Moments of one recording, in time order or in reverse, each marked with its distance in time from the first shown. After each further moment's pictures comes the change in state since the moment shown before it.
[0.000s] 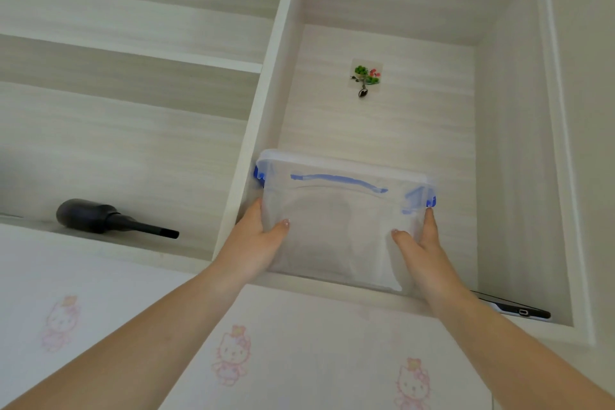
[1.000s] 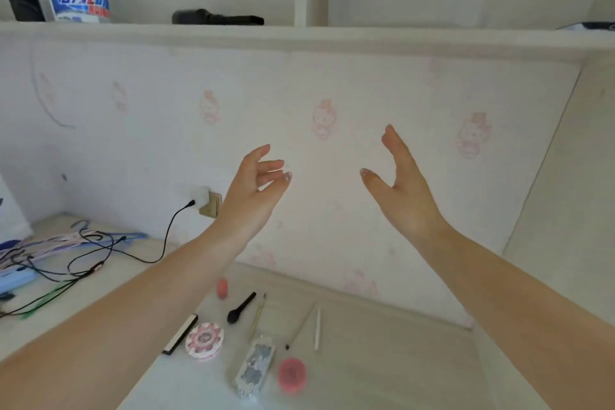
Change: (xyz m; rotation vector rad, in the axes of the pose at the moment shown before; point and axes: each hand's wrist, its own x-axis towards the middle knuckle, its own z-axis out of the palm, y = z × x) left_hand -0.299 -0.024 -0.071 0.004 0.058 -0.411; right_hand -0.276 0.052 0.048 0.043 -0.418 0.016
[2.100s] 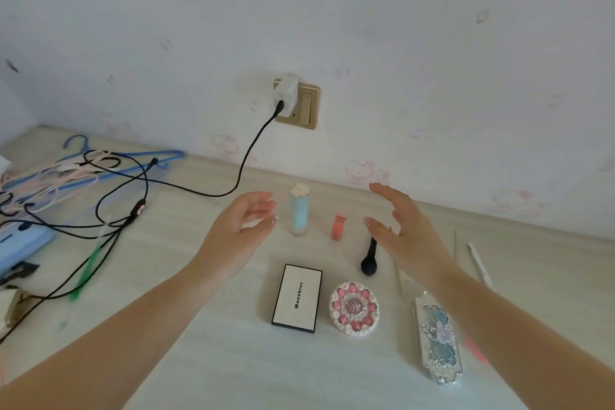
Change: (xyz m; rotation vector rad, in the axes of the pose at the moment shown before) left_hand 0.060 -0.339 -0.287 0.165 -0.247 -0.468; right_hand -0.027 0.127 0.394 -0.102 -0.266 0.523
